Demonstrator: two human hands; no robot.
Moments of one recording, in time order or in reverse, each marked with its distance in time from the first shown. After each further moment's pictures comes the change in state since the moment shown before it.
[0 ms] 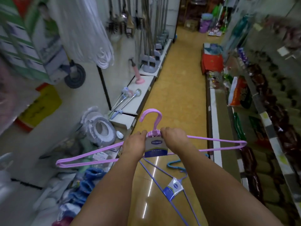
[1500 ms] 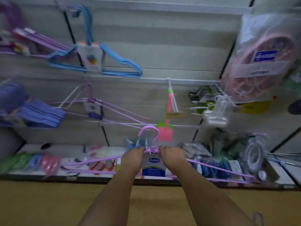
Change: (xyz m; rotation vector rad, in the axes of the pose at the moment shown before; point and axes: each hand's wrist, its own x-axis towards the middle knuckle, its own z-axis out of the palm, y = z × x) left_hand -0.681 -0.129 0.000 -0.157 0.226 -1.293; right_hand -0.370 -0.494 -0.003 -0.178 0.164 -1.295
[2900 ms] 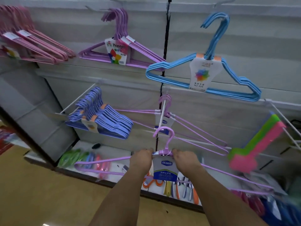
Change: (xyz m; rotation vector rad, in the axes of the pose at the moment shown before) left_hand 0.068 -0.374 -0.086 -0.025 0.050 -0.155; right_hand 0.241 -0.289 -0.066 -0.055 -0.090 -0.062
